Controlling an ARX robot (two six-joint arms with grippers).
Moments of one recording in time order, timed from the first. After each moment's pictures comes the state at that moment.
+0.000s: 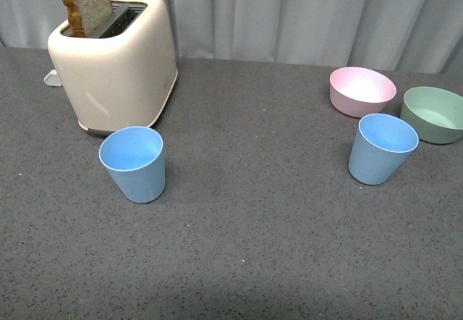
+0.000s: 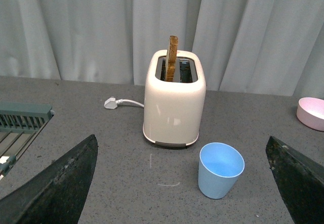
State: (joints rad) left arm 0.00 0.00 0.02 0.00 0.00 0.00; right arm 0.00 0.00 0.00 0.00 0.00 0.00
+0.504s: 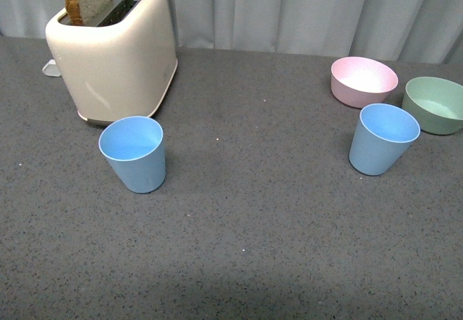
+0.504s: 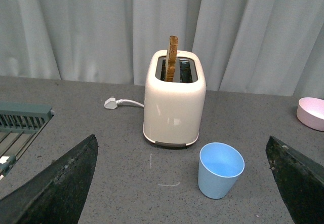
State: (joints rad) left arm 0.00 0.00 0.02 0.00 0.00 0.00; right arm 0.00 0.00 0.00 0.00 0.00 0.00
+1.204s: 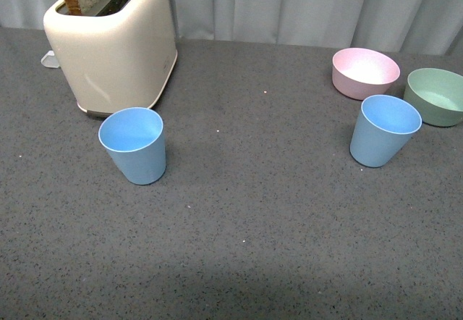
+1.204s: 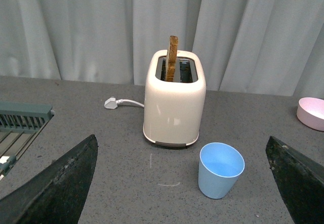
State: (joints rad) left arm 0.00 0.00 0.02 0.00 0.00 0.00; right arm 0.00 0.00 0.00 0.00 0.00 0.00
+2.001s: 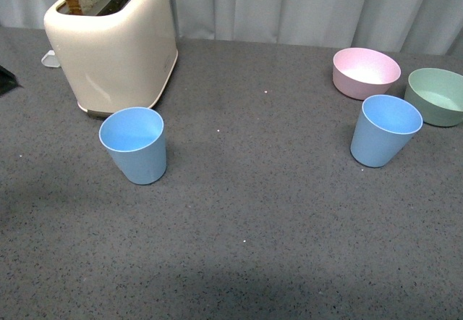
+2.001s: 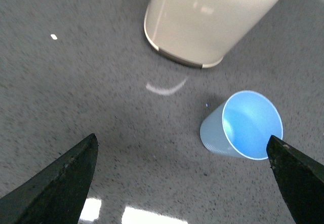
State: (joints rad) left arm -0.04 1.35 0.51 0.20 -0.02 -0.29; right arm 0.00 0.00 0.00 0.00 0.00 0.00
